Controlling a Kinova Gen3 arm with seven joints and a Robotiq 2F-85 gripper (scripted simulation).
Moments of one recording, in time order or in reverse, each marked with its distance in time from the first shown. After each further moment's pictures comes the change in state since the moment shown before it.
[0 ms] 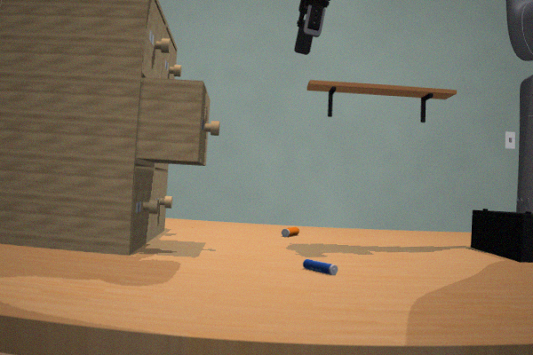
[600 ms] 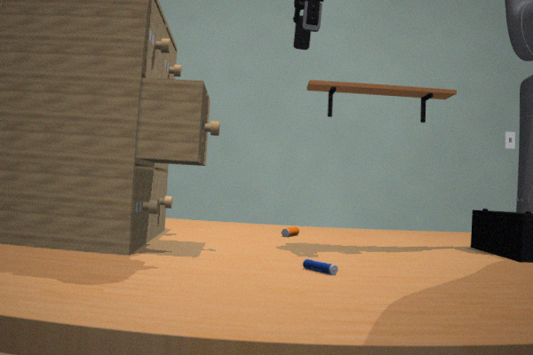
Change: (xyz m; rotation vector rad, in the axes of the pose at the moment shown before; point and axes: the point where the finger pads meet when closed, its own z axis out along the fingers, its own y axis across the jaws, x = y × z) arm -0.002 -0.001 -0.006 0.002 0.102 0.002
